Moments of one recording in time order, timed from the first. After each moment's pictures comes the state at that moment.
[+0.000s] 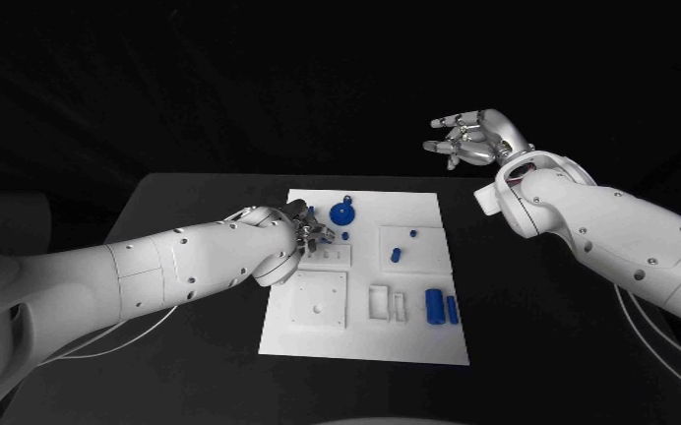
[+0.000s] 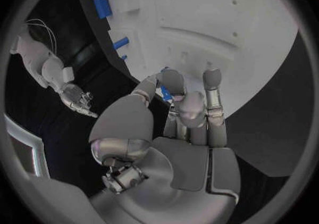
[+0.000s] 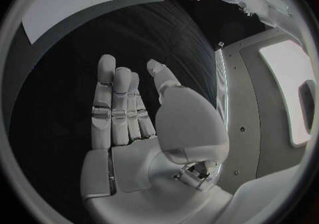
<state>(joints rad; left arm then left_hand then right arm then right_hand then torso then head) 1.23 -0.50 -0.24 1.25 -0.90 -0.40 -0.52 1.00 0.03 0.31 -0.23 0.63 1.16 0.07 0.07 0.95 1.47 -0.09 0.74 0.51 1.43 -0.13 1.28 0.84 0.06 1.26 -0.11 0.58 1.31 0.96 -0.76 0.41 1.29 -1.05 -0.44 0.07 1.29 -0.08 0.04 -0.14 0.47 0.93 0.13 0.06 0.06 1.06 0.02 0.84 0.60 1.29 -0.04 0.75 0.82 0.09 1.45 -0.06 0.08 1.12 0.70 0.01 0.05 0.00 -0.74</state>
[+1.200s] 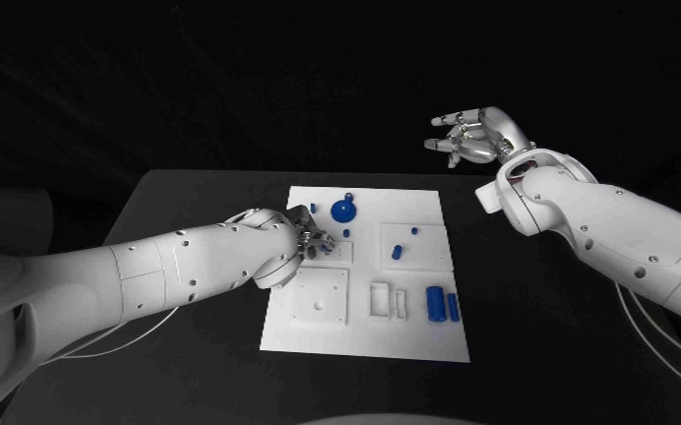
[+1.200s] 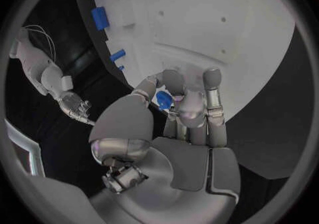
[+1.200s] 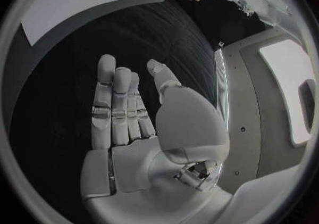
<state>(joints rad) 1.21 -0.51 -0.24 1.26 -0.93 -0.34 -0.55 1.00 0.03 0.31 -0.23 0.62 1.16 0.07 0.07 0.94 1.47 -0.09 0.74 0.51 1.43 -0.13 1.28 0.83 0.06 1.26 -0.11 0.58 1.31 0.96 -0.75 0.41 1.28 -1.05 -0.44 0.07 1.29 -0.08 0.04 -0.14 0.48 0.93 0.13 0.06 0.06 1.06 0.02 0.84 0.60 1.29 -0.04 0.75 0.82 0.09 1.45 -0.06 0.08 1.13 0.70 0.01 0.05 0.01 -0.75</state>
